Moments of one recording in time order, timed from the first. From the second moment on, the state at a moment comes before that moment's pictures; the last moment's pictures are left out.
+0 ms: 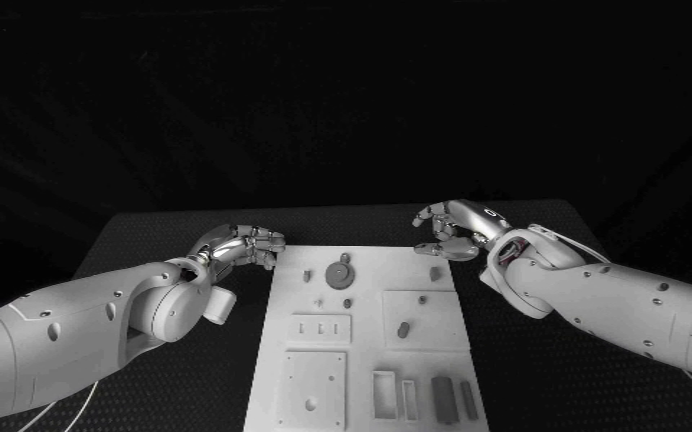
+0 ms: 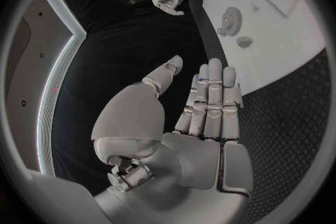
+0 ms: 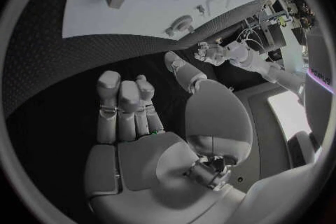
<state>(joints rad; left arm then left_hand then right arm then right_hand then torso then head) 1.31 -0.79 -0.20 1.28 -0.09 -0.20 0.28 1.08 -0.09 0.48 -0.29 0.13 0.78 0.18 0.40 0.37 1.17 0.12 0.12 0.09 1.03 0.04 0.67 0.58 0.05 0.83 -0.06 0.57 1.31 1.22 -0.82 -0.02 1.28 -1.31 -0.49 0.12 1.00 -0.24 0.62 -0.25 0.06 0.87 0.14 0.28 0.42 1.08 0.03 1.10 1.21 1.27 -0.07 1.22 1.08 0.21 1.19 -0.04 1.01 1.31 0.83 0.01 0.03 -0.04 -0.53</state>
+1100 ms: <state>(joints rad) 1.30 -0.78 -0.21 1.26 -0.09 -0.19 0.28 1.08 -0.09 0.48 -0.29 0.13 0.78 0.18 0.40 0.37 1.17 0.12 0.12 0.09 1.03 0.04 0.67 0.58 0.04 0.83 -0.06 0.57 1.31 1.14 -0.82 -0.03 1.16 -1.30 -0.38 0.19 1.05 -0.21 0.52 -0.28 0.15 0.87 0.14 0.29 0.42 1.06 0.03 1.10 1.20 1.25 -0.07 1.21 1.09 0.21 1.16 -0.03 1.01 1.31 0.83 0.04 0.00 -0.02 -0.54</state>
